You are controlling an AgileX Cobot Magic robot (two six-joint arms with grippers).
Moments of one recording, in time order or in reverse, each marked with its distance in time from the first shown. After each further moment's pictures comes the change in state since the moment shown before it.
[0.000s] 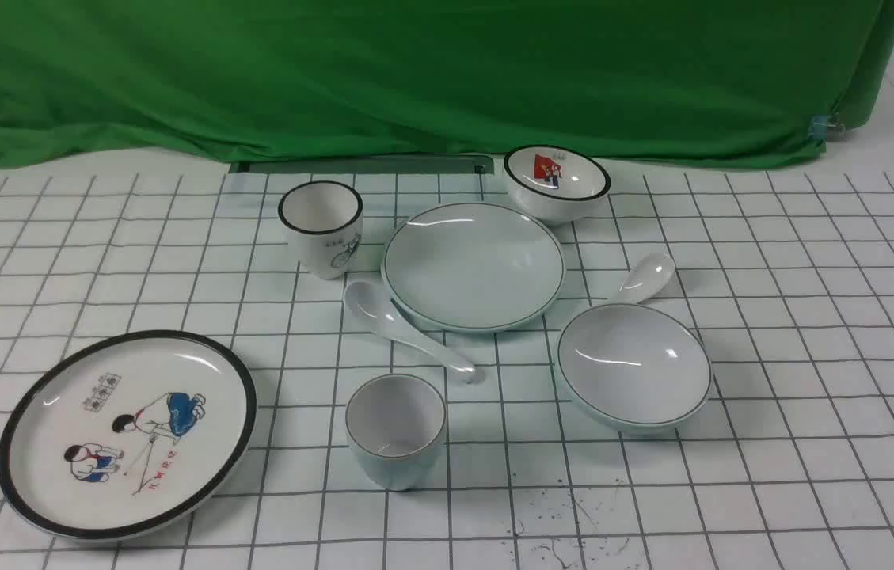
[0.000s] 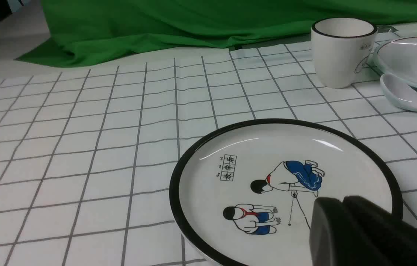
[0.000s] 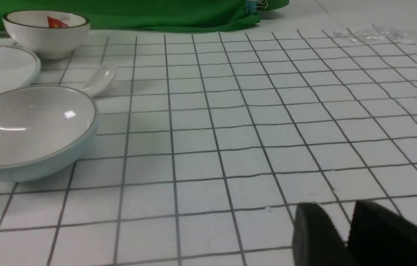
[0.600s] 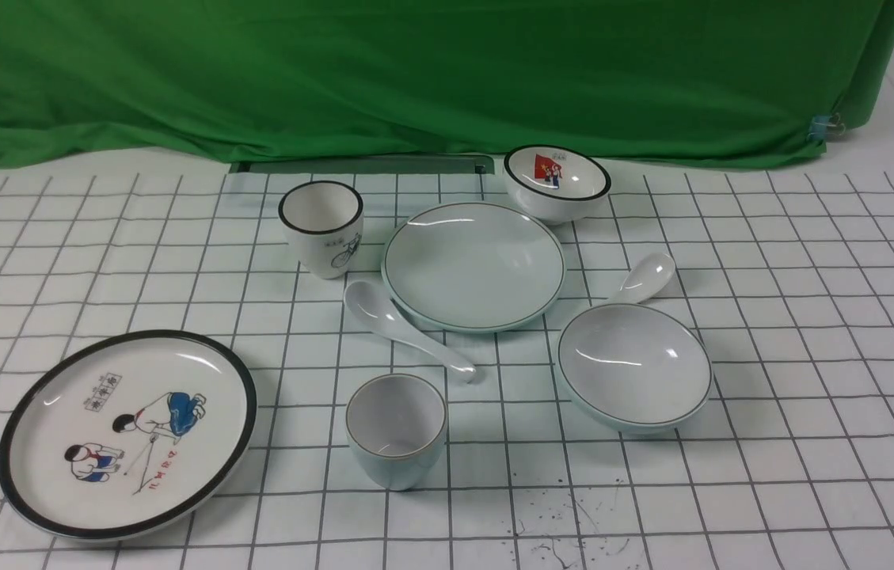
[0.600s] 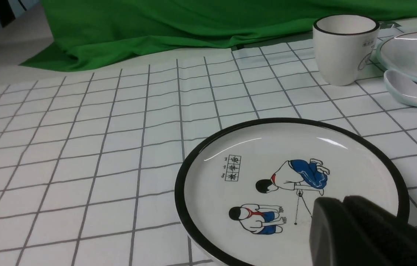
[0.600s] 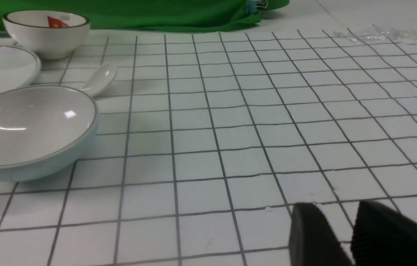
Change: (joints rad) right arm 0.000 0.000 0.000 0.000 0.000 0.000; left arm 0.000 0.000 0.000 0.019 0.000 0.012
